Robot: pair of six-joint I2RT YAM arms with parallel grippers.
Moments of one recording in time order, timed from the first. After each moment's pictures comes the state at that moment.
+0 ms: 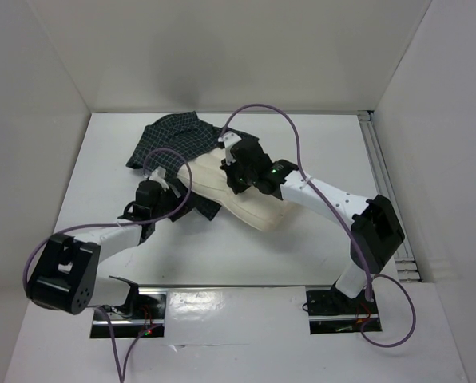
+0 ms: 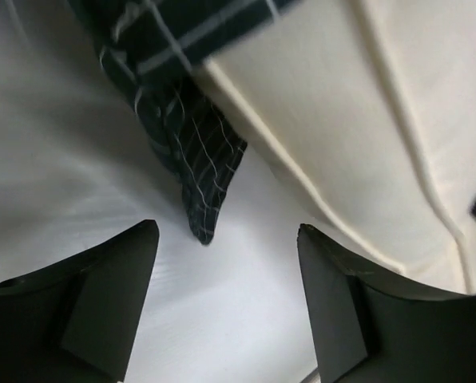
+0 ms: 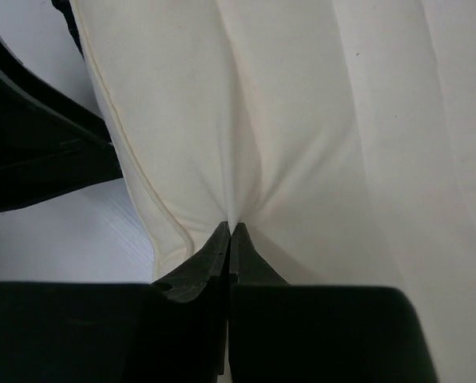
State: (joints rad) left arm -0.25 1.29 0.43 0.32 0.29 -0.89; right arm 0.77 1.65 1.32 -0.36 0.01 0.11
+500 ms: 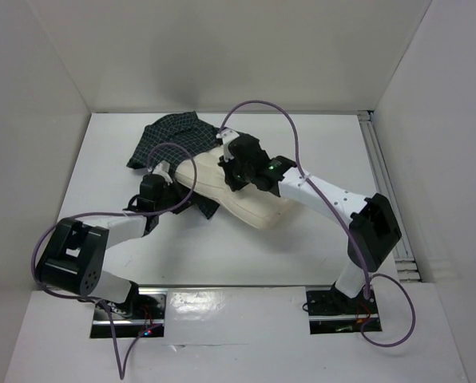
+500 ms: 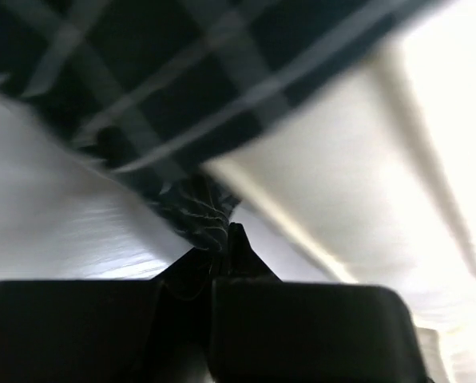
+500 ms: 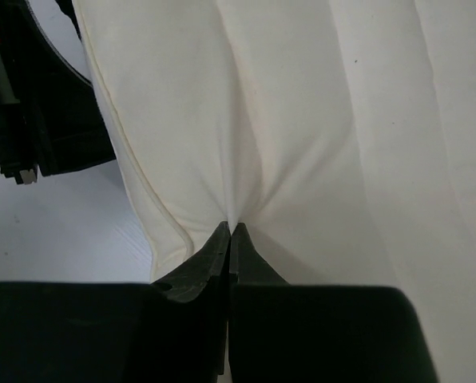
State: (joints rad) left arm -0.26 1.44 0.51 0.37 0.27 -0.84; right arm 0.77 1.66 1.37 -0.39 0.02 0.13
